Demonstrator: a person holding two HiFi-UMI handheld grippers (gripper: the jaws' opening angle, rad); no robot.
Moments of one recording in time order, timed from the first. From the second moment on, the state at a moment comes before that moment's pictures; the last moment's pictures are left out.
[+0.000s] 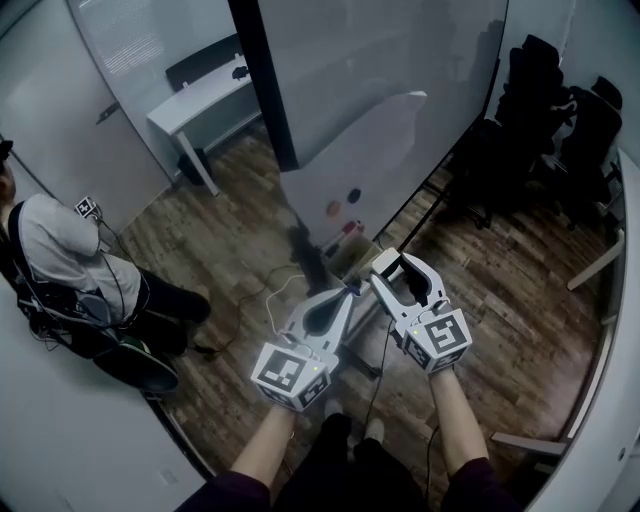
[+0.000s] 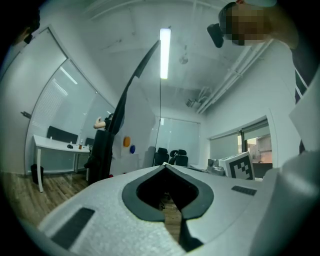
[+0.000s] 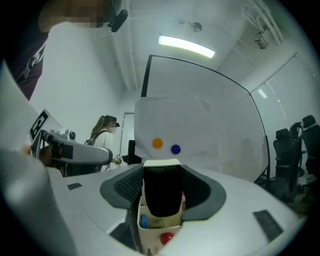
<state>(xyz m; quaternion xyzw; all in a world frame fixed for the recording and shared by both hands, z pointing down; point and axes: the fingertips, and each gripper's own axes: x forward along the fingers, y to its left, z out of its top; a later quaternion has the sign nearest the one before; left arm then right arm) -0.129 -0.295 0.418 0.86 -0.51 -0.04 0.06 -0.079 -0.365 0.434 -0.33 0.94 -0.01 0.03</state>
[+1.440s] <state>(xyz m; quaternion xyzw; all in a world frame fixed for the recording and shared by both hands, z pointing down) -0.143 -0.293 0.435 0.85 -0.52 -0.03 0.08 -0.085 -0.378 0.478 -0.32 0.95 -0.05 0.00</state>
